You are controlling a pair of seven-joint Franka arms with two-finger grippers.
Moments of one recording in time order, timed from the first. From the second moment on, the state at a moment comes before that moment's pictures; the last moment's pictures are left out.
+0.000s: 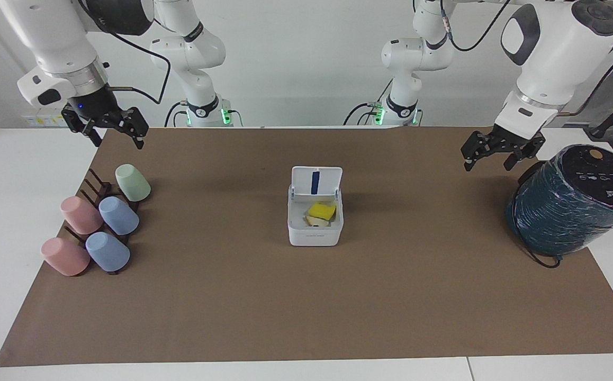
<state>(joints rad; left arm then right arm) -0.08 0.13 -0.02 -1.46 0.01 1.61 -0.03 0.09 -0.03 -0.13 -1.62 -0.02 1.57 0.04</state>
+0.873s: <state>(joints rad) -0.05 0.12 -0.01 -1.46 0.01 1.59 0.02 0.09 -0.03 -0.12 -1.62 -0.02 1.57 0.00</state>
